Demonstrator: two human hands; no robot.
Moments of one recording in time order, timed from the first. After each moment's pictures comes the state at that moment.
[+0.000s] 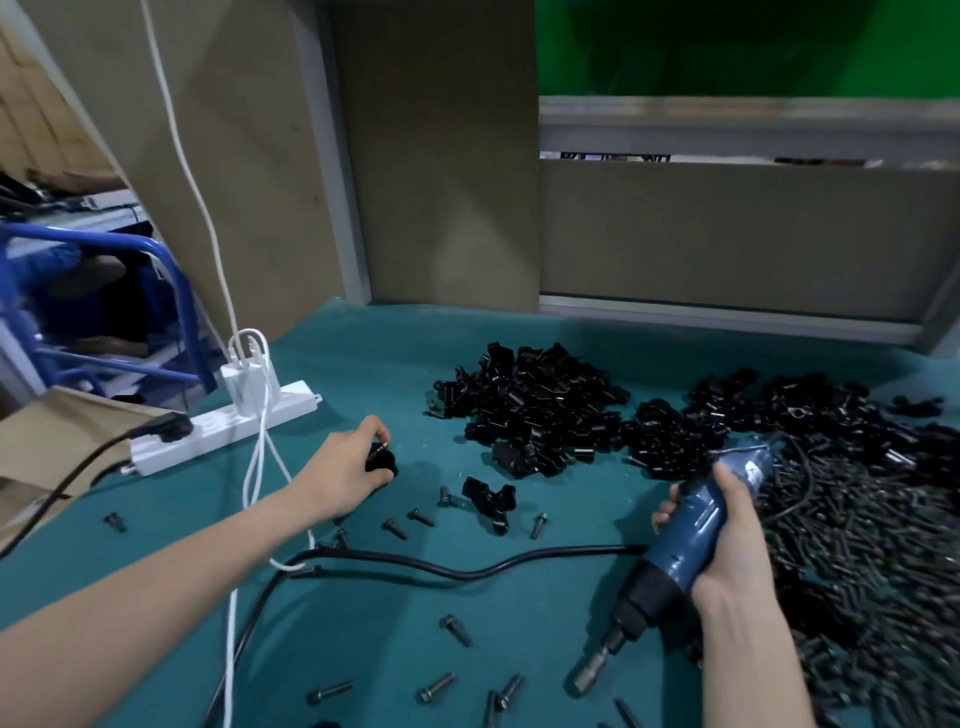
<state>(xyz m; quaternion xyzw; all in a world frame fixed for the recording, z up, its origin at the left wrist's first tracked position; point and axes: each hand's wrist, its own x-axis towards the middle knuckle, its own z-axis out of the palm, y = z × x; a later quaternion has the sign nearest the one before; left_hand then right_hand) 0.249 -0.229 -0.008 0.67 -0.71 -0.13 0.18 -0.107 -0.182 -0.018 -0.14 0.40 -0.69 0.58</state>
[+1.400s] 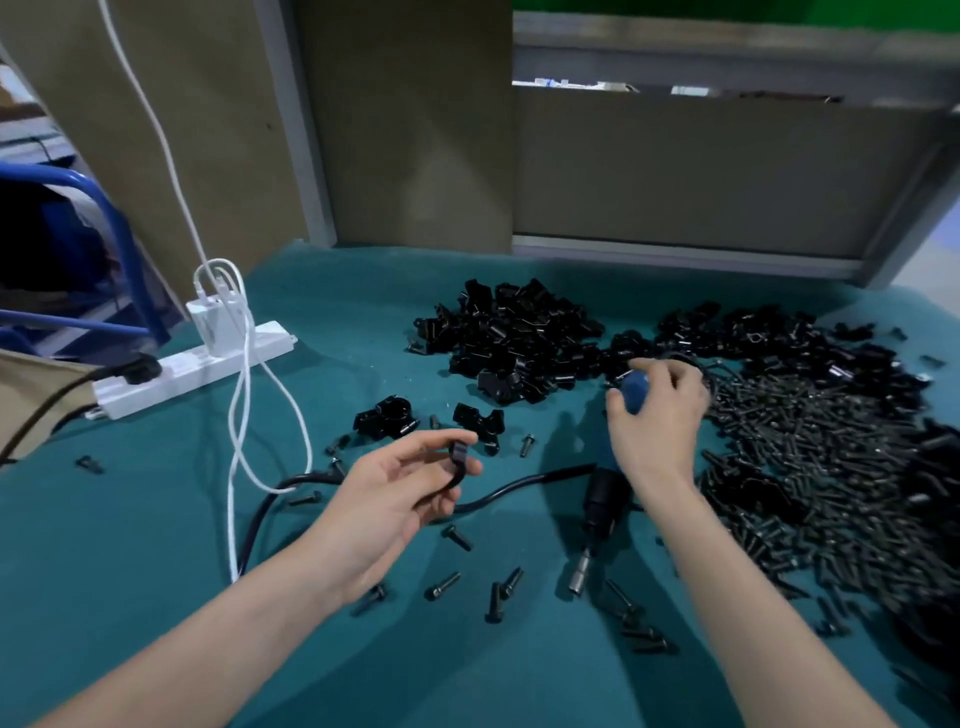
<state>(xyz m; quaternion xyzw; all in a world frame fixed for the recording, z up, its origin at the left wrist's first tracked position) 0.174 -0.096 0.020 0.42 -0.44 -0.63 0.48 -0.062 -0.170 0.009 -0.55 0.72 -0.42 0.06</state>
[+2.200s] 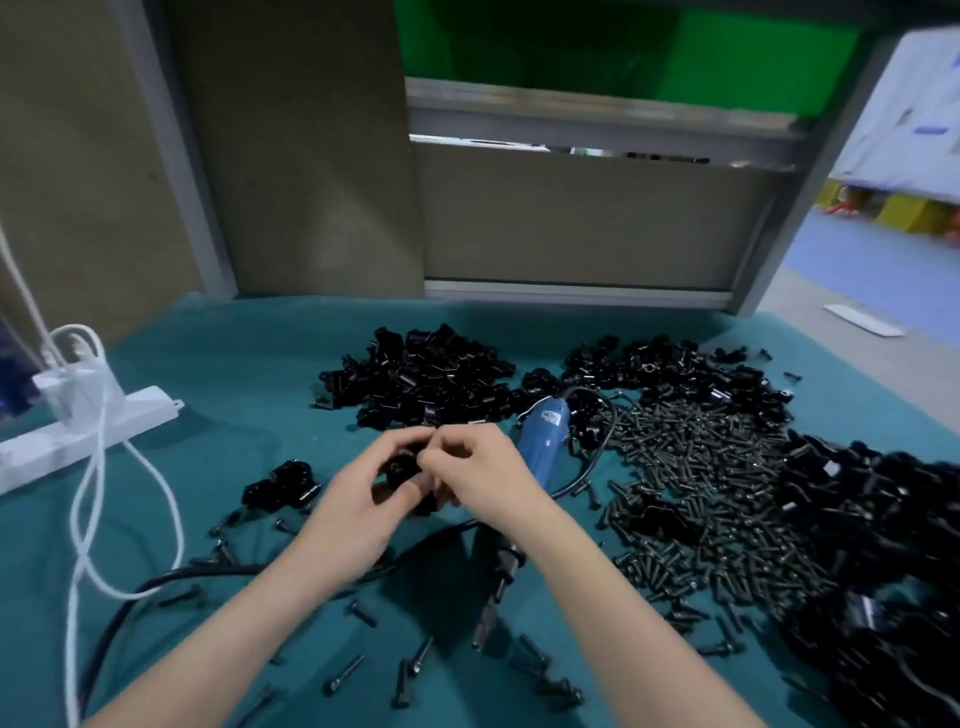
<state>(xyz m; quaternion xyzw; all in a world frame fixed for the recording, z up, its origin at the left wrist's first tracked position) 0.128 -0.151 0.016 0.45 -0.71 -0.36 0.42 -0.017 -0.160 0.040 -0.63 0.57 -0.37 0.36</state>
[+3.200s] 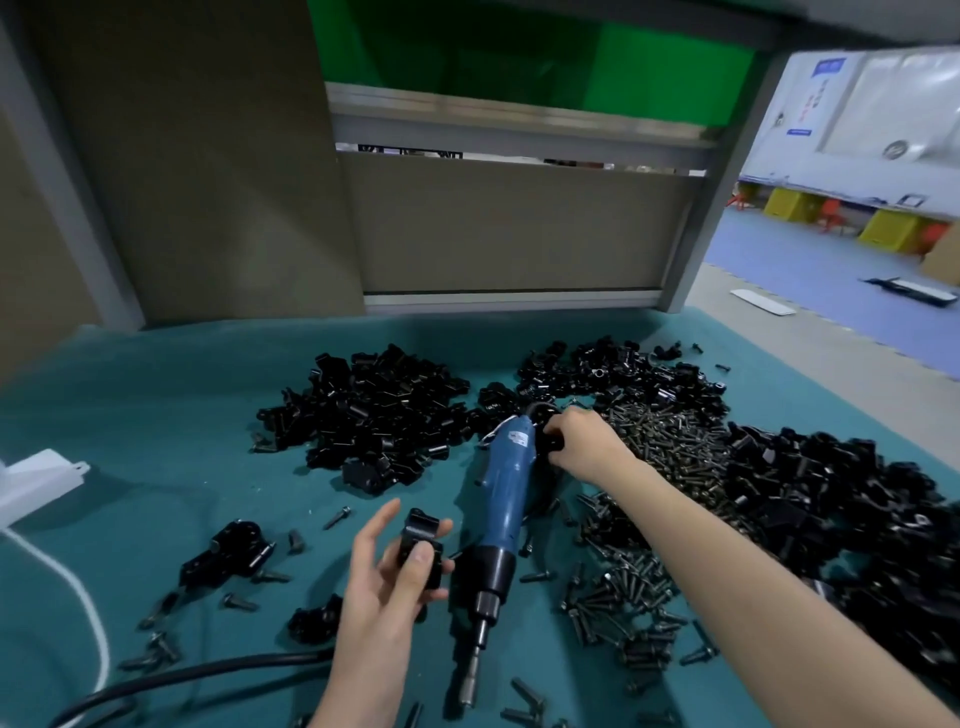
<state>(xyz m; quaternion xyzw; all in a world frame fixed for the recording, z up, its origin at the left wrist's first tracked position) 0.088 -0.133 -0.034 0.36 -0.43 -0.63 0.54 -0.156 -0.222 0.031 -0.63 0.77 -0.05 0.08</state>
